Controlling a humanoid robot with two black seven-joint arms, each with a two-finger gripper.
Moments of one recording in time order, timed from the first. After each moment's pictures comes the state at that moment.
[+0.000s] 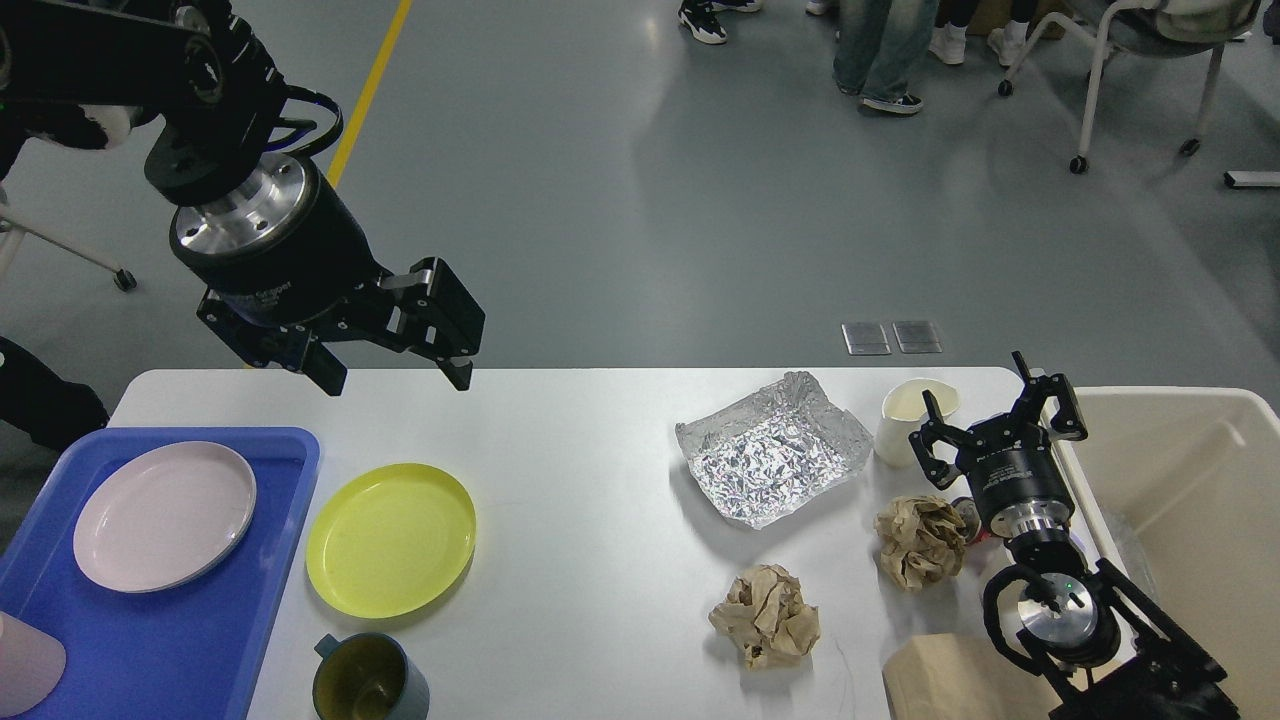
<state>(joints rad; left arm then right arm) -2.62 0.14 1.44 -1.63 -0.20 -0.85 -0.13 0.24 -0.17 1.21 0.87 -0.22 0.29 0.35</state>
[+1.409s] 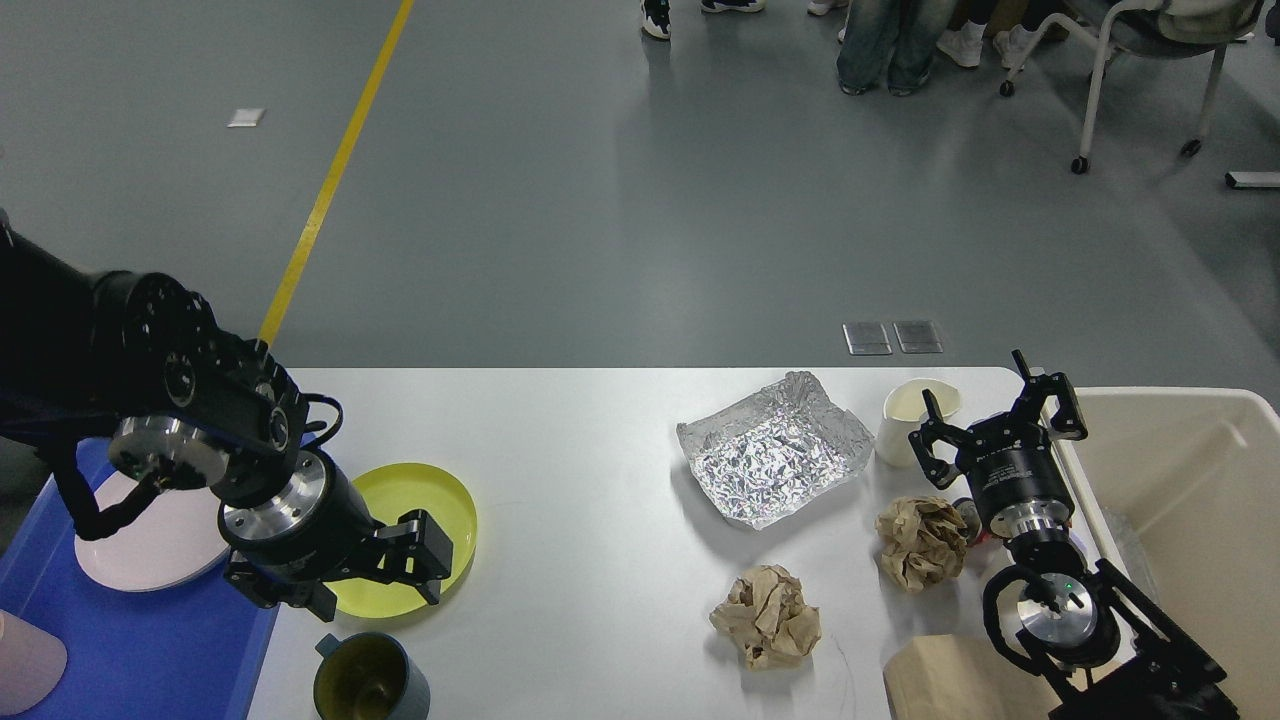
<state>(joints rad) -2.01 0.19 1.41 -1.71 -0.16 -0.37 -0.08 0.24 -0.17 1.21 0.87 -0.22 0.29 0.35</state>
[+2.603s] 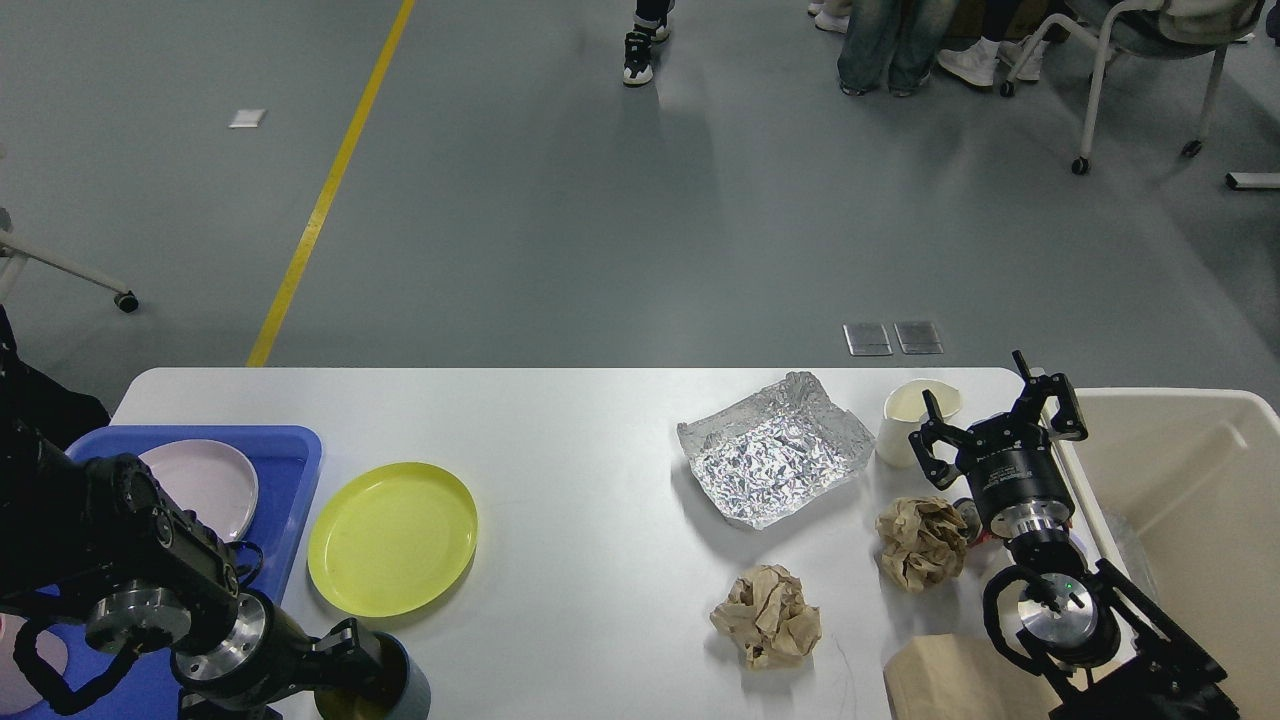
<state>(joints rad) -1.54 0.31 1.38 -1.53 -0.20 -0.19 -0.08 0.24 -0.17 1.21 0.87 -0.22 0.29 0.35</state>
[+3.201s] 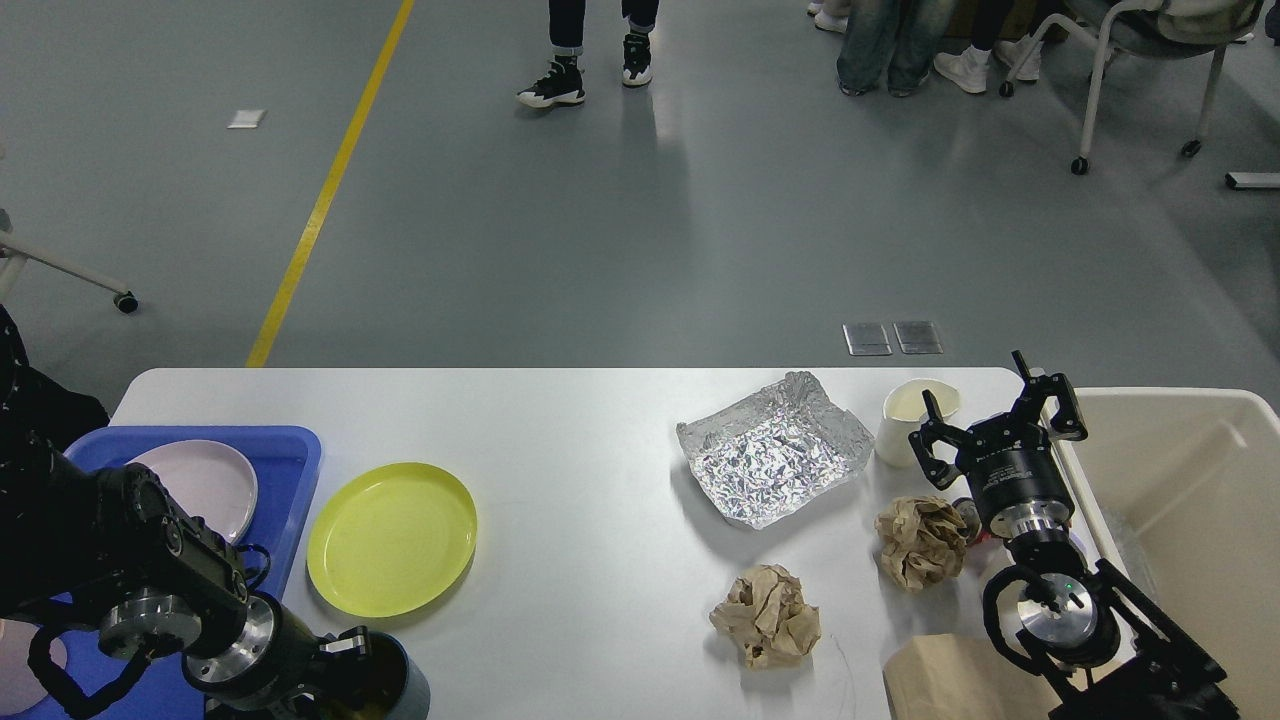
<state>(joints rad) -1.50 0.31 1.36 -1.50 -0.20 -0.17 -0.08 0.24 -0.17 1.21 0.87 -0.22 0.29 0.35</state>
